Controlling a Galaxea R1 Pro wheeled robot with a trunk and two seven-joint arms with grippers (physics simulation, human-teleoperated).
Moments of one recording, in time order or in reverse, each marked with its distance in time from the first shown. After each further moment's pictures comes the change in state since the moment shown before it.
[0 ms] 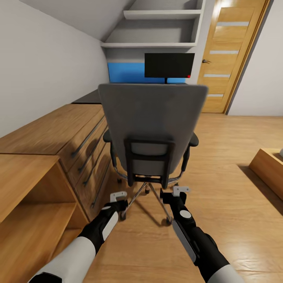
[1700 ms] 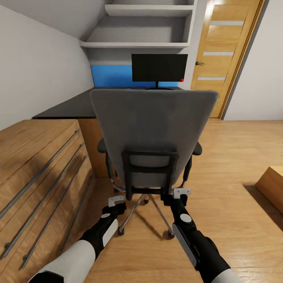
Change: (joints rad) left arm 0.000 0.001 -0.008 0.120 -0.005 -0.192 0.006; right arm 0.023 -0.002 -0.002 0.007 0.043 -0.045 0.000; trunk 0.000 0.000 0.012
